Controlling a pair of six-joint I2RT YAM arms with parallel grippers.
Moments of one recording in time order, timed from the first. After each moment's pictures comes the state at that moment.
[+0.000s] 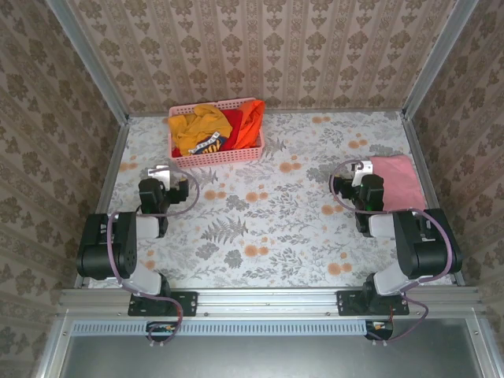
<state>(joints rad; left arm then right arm) -0.02 1.53 0.39 0.73 -0.01 0.09 0.00 1.53 0.40 0.76 0.02 0.05</state>
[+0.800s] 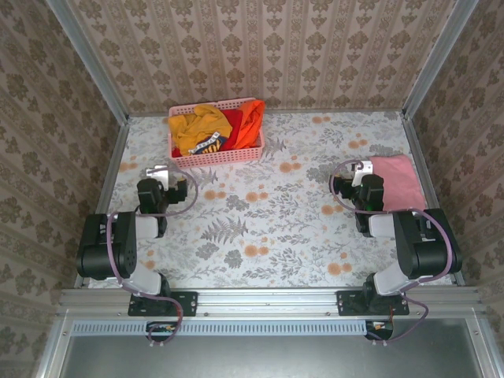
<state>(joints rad) 0.00 1.53 0.39 0.73 0.00 0.09 0.00 1.53 0.40 0.76 0.02 0.05</state>
